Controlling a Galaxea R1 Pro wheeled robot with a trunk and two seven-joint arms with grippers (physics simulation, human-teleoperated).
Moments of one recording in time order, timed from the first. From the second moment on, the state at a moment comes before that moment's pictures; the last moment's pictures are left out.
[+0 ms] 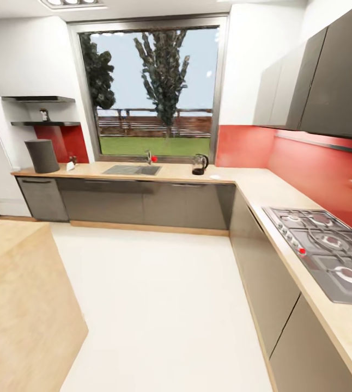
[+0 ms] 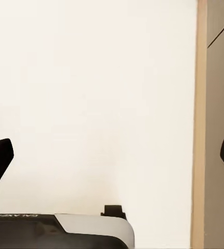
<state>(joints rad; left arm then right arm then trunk) -0.14 0.07 0.00 -0.38 0.06 -0.18 0.00 0.00 -0.02 0.00 -0.53 0.01 -0.19 0.00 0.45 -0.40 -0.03</state>
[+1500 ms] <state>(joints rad) -0.14 0.07 0.00 -0.38 0.07 -0.18 0.00 0.00 -0.02 0.00 -0.52 0.01 -0.19 0.00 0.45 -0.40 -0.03</state>
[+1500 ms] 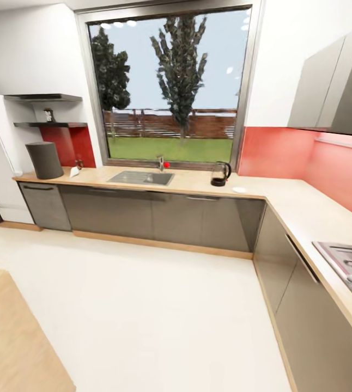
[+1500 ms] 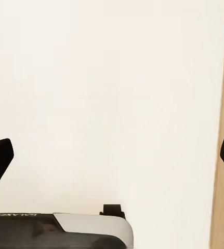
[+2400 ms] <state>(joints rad) -0.14 0.07 0.00 -0.38 0.07 -0.18 0.00 0.00 -0.02 0.00 -0.50 0.01 -0.19 0.00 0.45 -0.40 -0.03</state>
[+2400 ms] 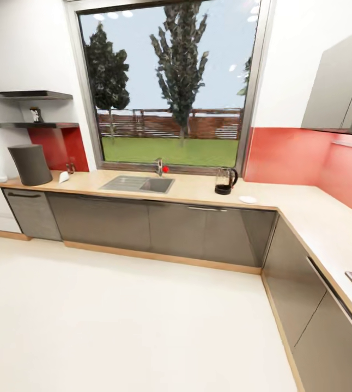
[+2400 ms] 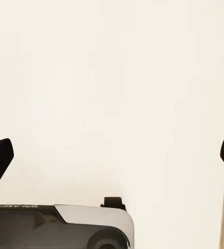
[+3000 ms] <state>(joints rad) -0.14 0.07 0.00 -0.38 0.07 -0.18 0.00 0.00 -0.02 0.00 -0.50 0.01 -0.19 0.00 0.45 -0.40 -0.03</state>
